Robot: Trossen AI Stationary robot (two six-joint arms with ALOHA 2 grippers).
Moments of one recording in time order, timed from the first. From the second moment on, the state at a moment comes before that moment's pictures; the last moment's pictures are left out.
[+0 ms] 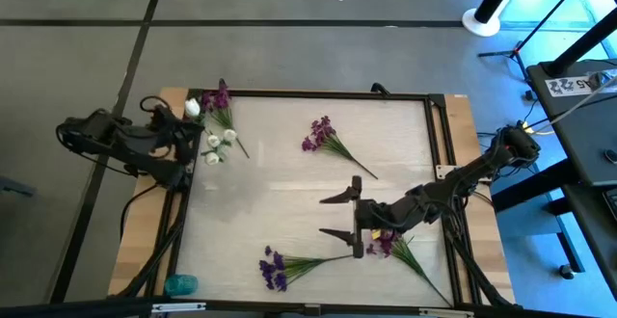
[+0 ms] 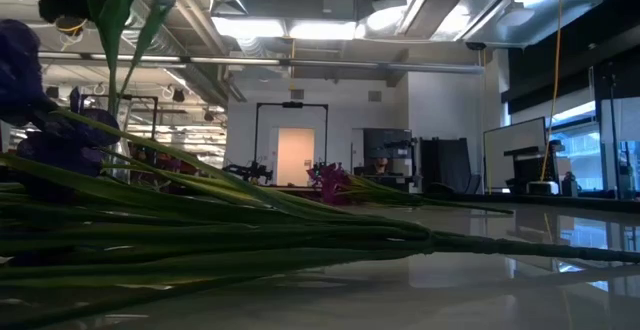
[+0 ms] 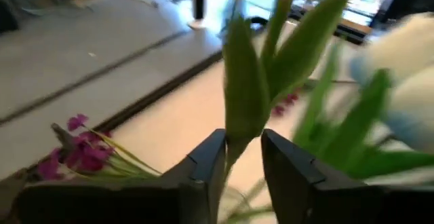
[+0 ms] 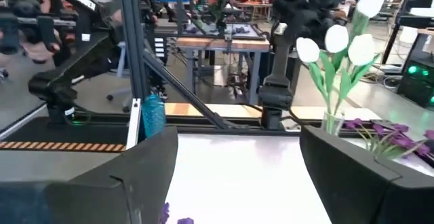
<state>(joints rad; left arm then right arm) -0.29 0.38 0.91 -1.22 -0.81 -0.66 0.54 1.47 1.03 0.38 0.52 0.03</state>
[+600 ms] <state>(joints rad) -0.29 0.38 1.24 -1.44 -0.30 -0.94 0.29 1.46 1.03 -0.21 0.61 0.37</state>
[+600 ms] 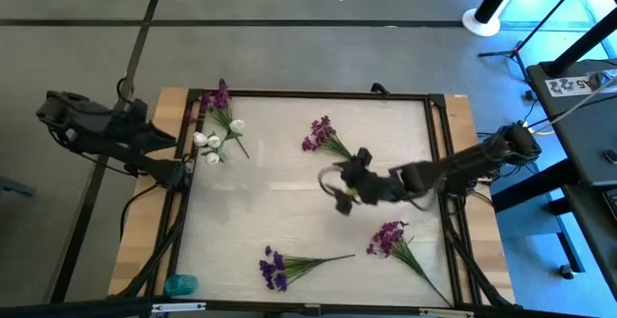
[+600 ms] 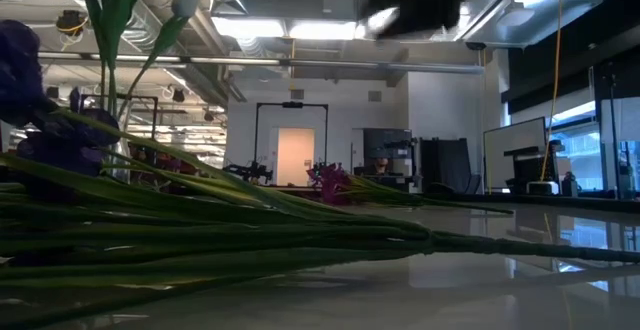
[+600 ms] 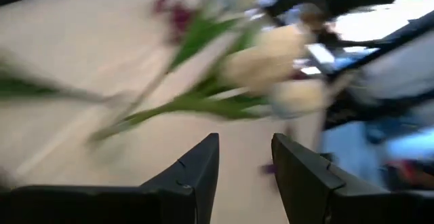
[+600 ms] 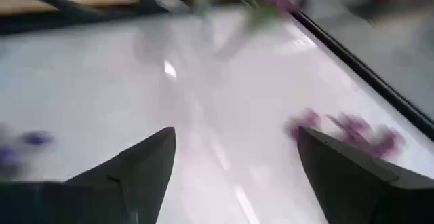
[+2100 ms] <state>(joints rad) -0.40 0.87 1.10 -0.05 0.12 -0.01 0.19 1.39 1.08 0.23 0.28 0.16</state>
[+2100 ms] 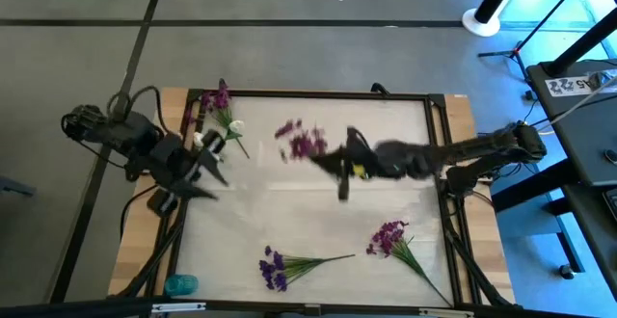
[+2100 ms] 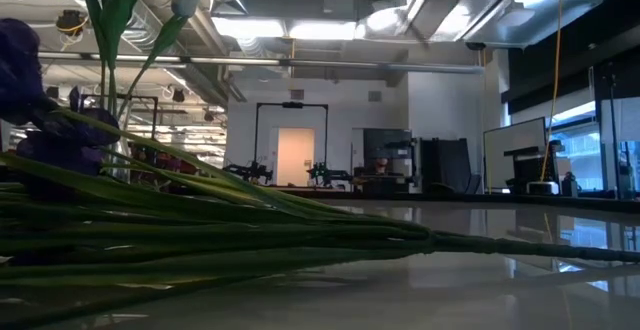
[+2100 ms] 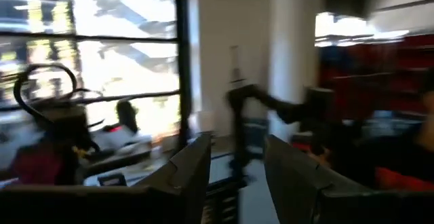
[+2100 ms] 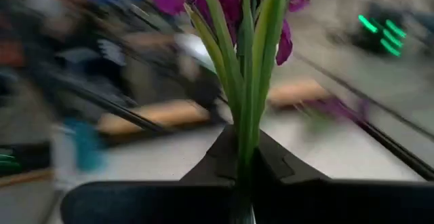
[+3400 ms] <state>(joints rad) -0.63 1.48 1.11 0.24 -0.66 0.09 0.51 1.67 1.05 0.89 0.26 -0.24</state>
